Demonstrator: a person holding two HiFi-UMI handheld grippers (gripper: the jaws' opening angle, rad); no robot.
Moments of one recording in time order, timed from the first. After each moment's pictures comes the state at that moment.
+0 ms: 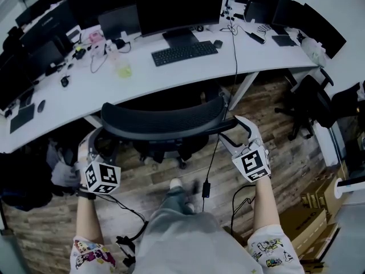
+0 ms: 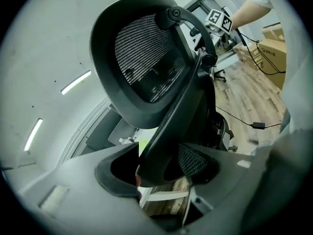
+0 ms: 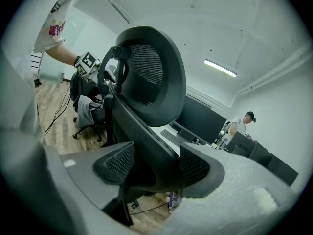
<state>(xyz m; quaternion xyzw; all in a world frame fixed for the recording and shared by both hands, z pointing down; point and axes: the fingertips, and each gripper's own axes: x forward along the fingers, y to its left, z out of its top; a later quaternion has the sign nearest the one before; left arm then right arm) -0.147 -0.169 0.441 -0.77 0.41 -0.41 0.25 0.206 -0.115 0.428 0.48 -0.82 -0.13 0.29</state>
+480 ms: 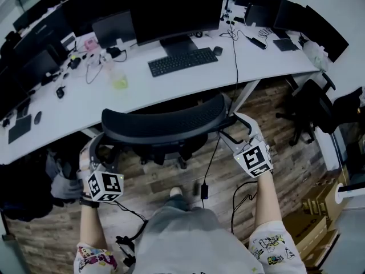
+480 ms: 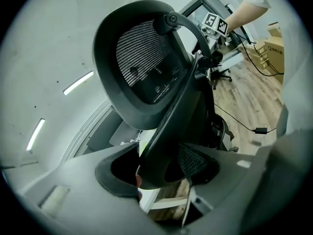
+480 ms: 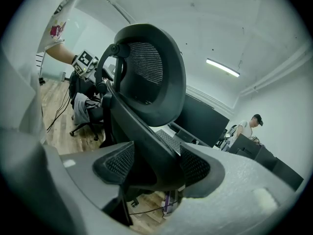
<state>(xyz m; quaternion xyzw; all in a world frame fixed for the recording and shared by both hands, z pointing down) -0.124 -0.220 0.437 -0.77 0.43 -0.40 0.26 0.232 -0.194 0.426 0.46 -0.82 -0.14 0.30</state>
